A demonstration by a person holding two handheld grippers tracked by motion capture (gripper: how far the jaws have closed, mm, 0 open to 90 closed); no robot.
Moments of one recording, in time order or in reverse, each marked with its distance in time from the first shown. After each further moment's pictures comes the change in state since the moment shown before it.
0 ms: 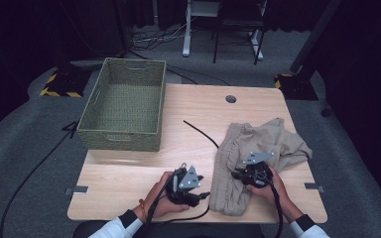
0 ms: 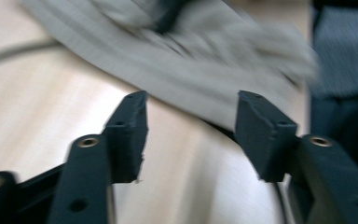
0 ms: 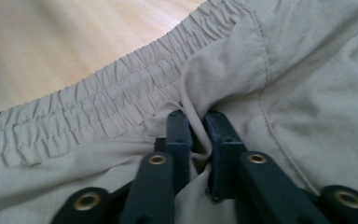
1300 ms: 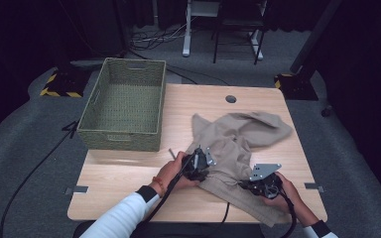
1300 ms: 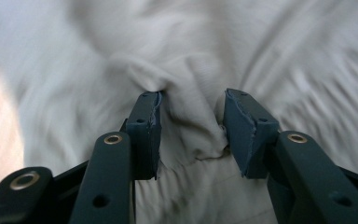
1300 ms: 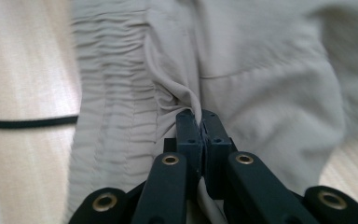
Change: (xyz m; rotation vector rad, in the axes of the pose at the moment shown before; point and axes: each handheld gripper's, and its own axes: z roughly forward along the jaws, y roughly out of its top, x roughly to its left) left arm 0.034 0.022 0.059 0.372 0.124 0.067; right arm 0.012 -0.016 -0.030 0.035 0.073 -0.270
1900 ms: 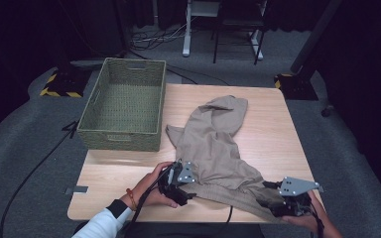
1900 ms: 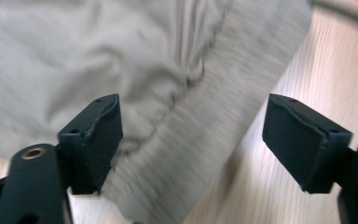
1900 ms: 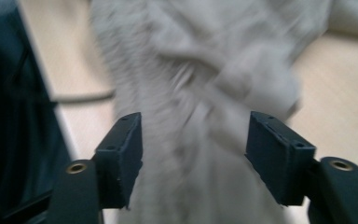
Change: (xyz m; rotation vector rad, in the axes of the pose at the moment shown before) left arm -0.013 -0.059 -0.046 -0.132 -0.130 0.081; right arm 0.025 -0.044 -0.063 -0.134 -0.064 0.043
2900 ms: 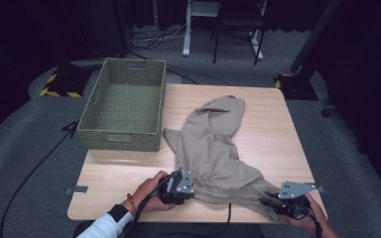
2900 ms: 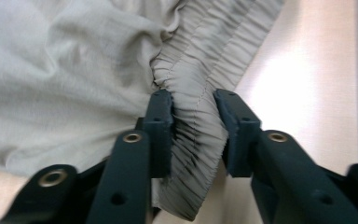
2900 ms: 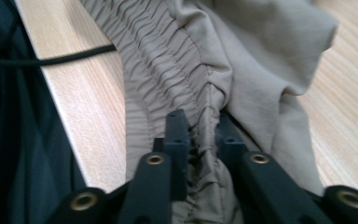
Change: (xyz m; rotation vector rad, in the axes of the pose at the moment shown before) left arm -0.017 -0.011 0.001 -0.013 -0.032 0.074; right arm -0.004 -0.022 0.011 0.061 0.023 0.032
